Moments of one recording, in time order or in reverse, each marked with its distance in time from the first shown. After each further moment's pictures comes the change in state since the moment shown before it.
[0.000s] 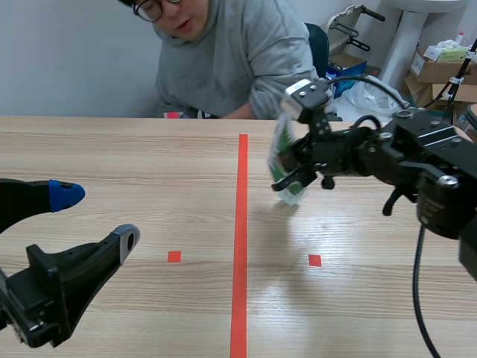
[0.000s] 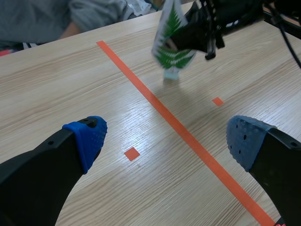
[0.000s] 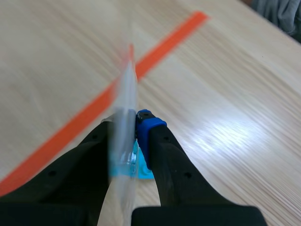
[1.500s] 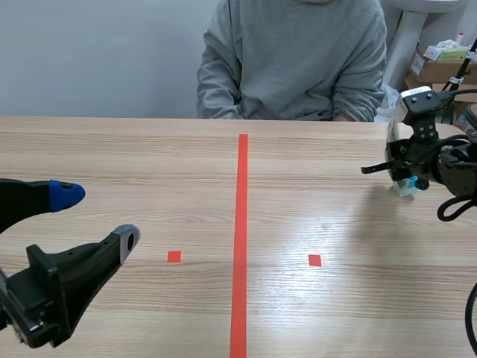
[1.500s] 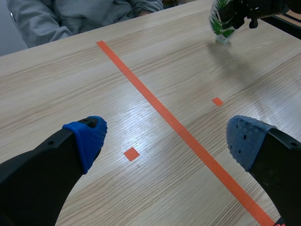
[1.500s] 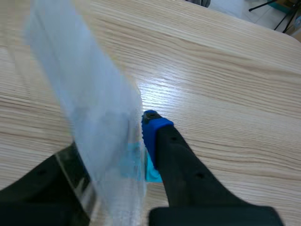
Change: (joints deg) left arm 0.0 0.0 0.0 0.0 0.0 0.0 0.0; right arm 7.0 4.8 9.4 -24.6 -5.4 -18.6 13.6
